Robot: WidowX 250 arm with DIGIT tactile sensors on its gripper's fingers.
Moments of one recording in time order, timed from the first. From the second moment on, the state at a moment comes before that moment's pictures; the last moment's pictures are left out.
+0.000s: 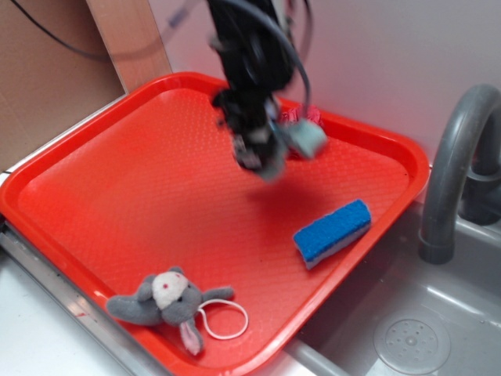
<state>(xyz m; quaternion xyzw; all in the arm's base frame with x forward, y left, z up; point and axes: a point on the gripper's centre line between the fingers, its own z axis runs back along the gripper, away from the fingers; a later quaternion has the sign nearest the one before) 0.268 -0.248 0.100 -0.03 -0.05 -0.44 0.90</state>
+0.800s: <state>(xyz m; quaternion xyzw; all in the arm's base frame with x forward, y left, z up) 0.203 -0.111 0.225 0.09 -0.05 -0.12 0.99</state>
